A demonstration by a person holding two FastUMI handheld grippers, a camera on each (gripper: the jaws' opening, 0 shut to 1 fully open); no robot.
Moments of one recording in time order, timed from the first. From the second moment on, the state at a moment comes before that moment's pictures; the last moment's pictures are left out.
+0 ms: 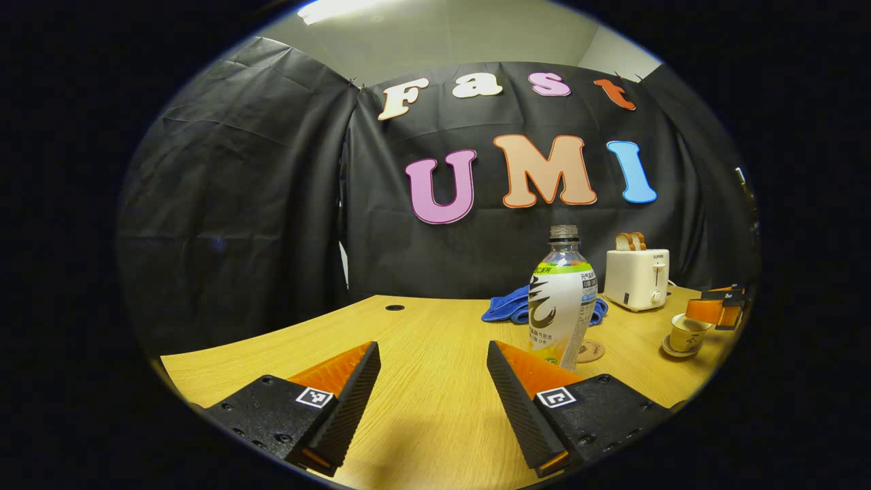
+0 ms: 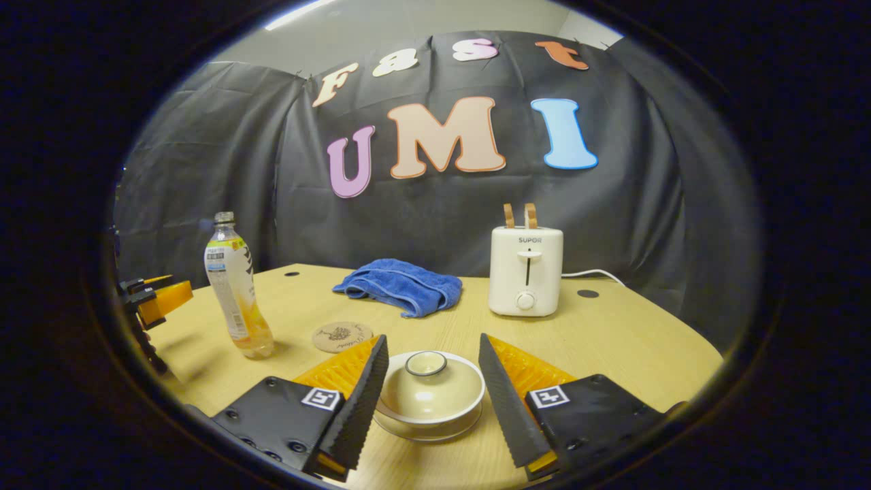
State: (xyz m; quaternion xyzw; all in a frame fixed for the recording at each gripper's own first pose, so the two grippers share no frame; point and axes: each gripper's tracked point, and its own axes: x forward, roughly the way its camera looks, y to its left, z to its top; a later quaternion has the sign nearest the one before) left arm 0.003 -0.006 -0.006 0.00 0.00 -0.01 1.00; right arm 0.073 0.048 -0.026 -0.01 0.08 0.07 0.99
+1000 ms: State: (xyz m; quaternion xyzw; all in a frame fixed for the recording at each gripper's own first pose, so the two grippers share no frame) left arm 0.004 -0.024 -0.006 -0.01 -0.01 -0.06 1.00; right arm 0.066 0.043 -0.007 0.00 0.02 0.07 1.00
